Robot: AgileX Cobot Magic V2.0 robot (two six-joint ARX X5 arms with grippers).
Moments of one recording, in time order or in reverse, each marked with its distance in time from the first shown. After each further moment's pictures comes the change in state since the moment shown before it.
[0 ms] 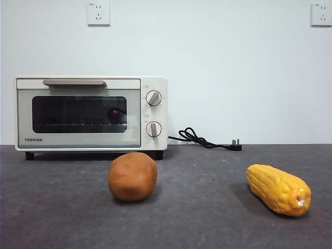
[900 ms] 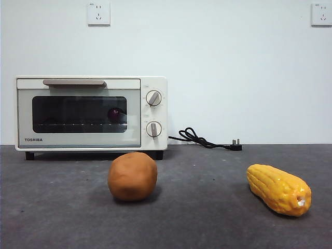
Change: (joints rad) left arm 0.000 0.007 0.000 0.000 0.000 0.000; right arm -0.245 -0.542 -1.120 0.864 -0.011 -0.003
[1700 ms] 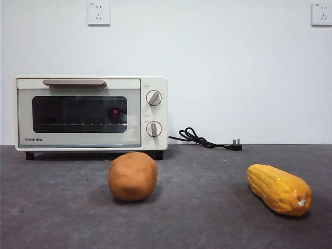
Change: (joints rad) left arm 0.000 0.010 0.000 0.000 0.000 0.000; right arm 0.000 -0.209 -0.563 0.281 0.000 0.041
